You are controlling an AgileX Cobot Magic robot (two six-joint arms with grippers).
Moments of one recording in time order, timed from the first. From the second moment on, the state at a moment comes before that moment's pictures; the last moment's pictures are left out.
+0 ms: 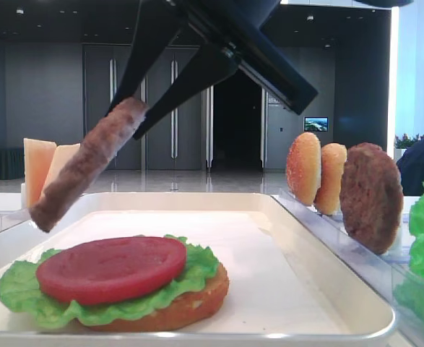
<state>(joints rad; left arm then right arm) -0.01 -0.02 -0.47 0.03 1.11 0.03 0.78 1.68 -1.05 0.81 0.59 -0.02</state>
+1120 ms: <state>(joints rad) -0.01 -0.02 -0.47 0.03 1.11 0.04 0.75 1.72 -1.05 0.86 0.64 -0.08</state>
